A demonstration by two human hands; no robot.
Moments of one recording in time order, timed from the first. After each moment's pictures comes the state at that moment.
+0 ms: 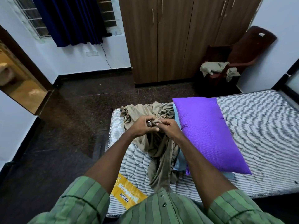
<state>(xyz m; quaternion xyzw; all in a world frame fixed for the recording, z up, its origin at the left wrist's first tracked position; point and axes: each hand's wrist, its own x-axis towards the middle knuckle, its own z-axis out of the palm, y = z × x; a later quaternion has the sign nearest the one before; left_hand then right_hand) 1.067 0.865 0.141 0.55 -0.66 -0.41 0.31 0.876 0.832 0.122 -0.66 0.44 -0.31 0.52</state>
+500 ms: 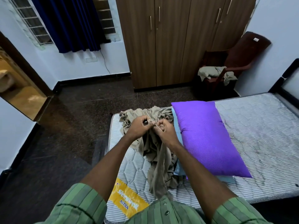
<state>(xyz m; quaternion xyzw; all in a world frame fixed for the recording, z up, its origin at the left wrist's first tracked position) 1.065 0.864 0.152 0.63 -0.61 -0.31 0.37 0.890 0.856 0.129 -0.61 0.46 -0.40 0.50</state>
